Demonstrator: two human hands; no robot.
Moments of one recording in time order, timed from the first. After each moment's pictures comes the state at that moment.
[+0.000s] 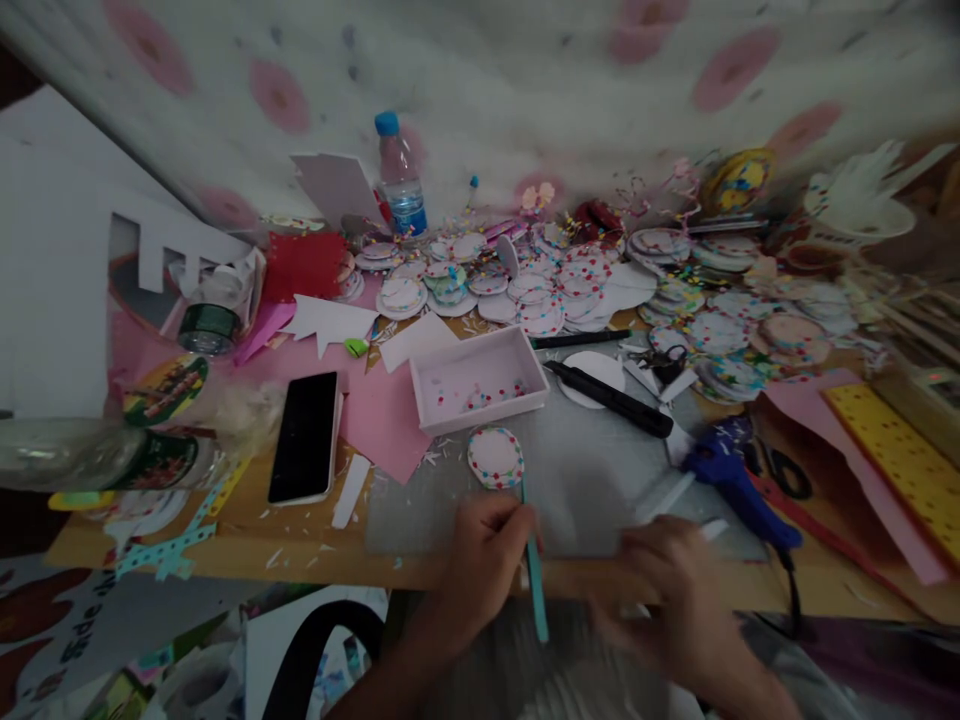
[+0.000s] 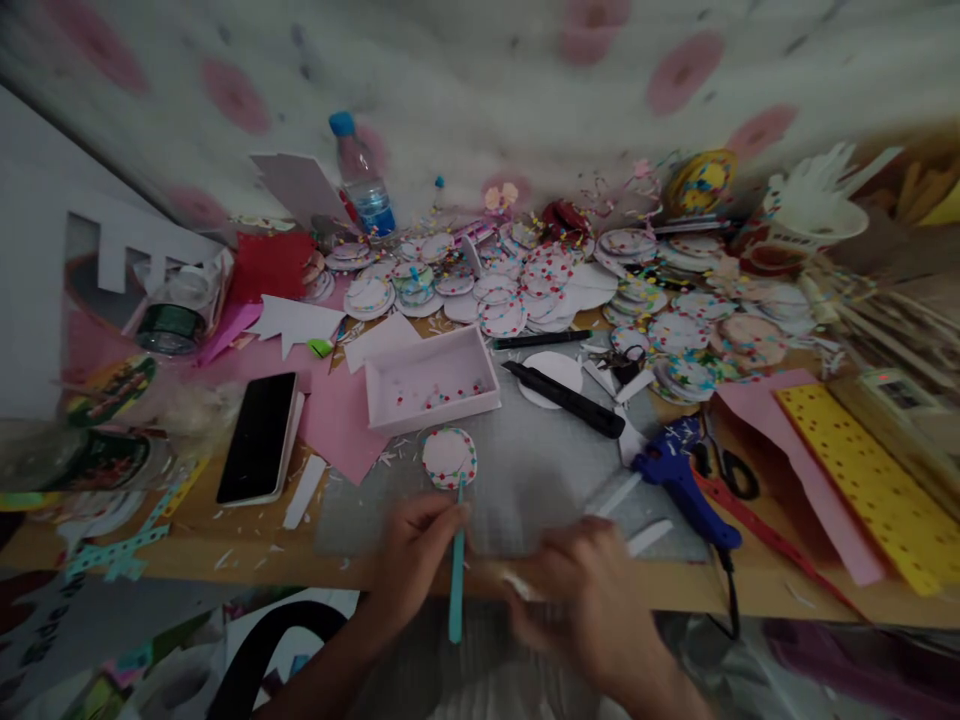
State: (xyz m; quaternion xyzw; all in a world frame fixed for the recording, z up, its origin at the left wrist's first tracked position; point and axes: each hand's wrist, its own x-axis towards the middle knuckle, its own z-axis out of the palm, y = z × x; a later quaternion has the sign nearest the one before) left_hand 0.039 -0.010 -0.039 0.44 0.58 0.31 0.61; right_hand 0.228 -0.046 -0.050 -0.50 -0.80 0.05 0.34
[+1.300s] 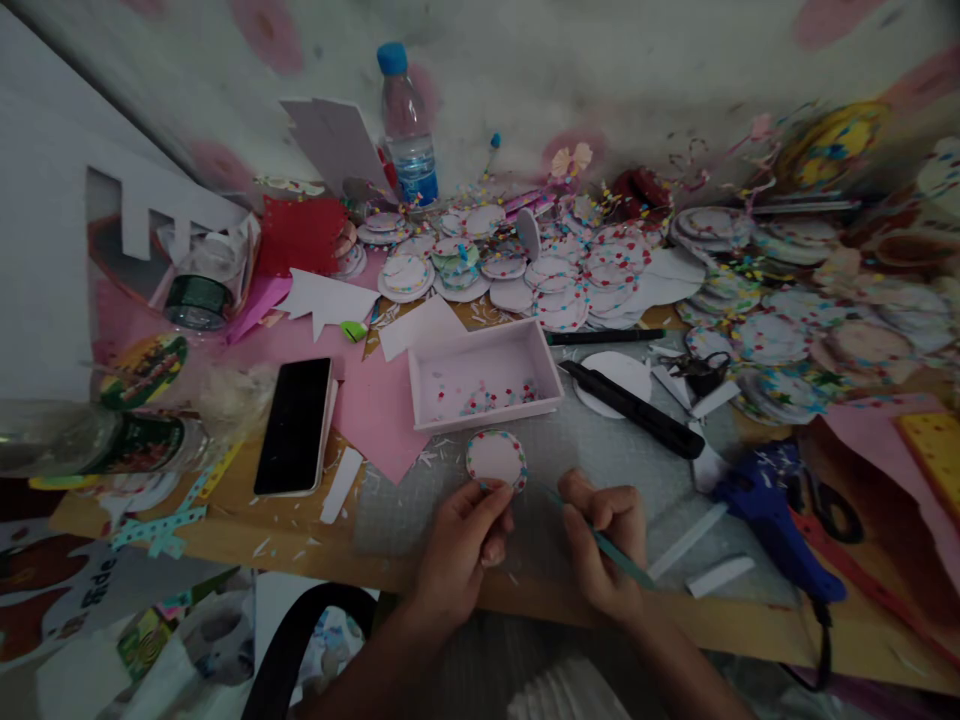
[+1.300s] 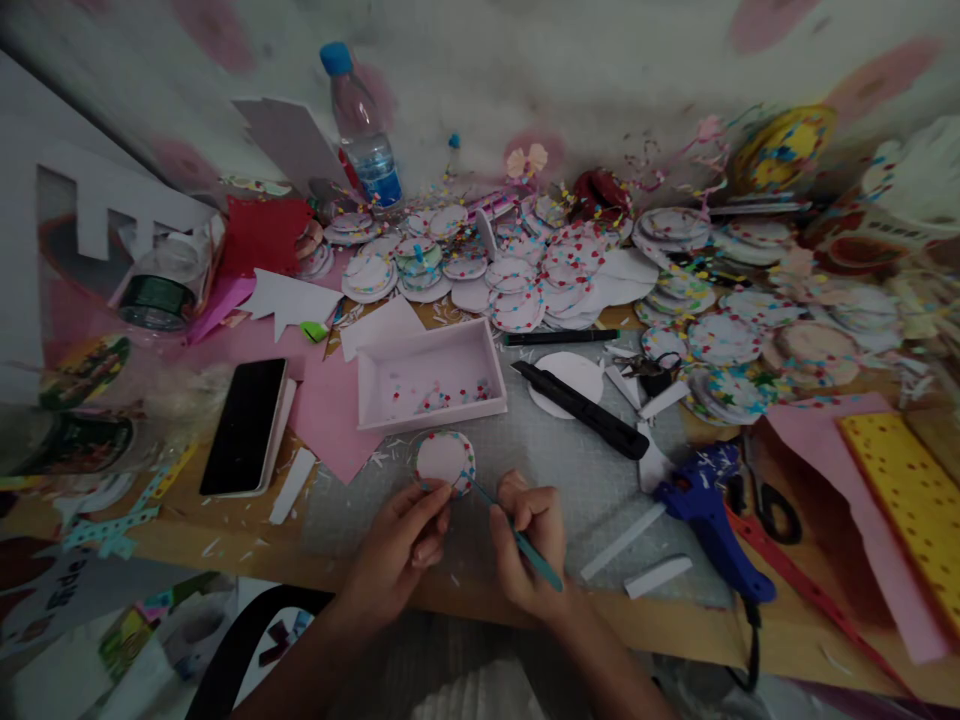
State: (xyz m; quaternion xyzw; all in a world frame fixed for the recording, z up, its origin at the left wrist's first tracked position) left_hand 0.035 0.005 -0.060 0.11 0.54 0.39 0.74; right_hand 0.175 0.003 -0.089 -0.41 -0.56 0.41 0.59
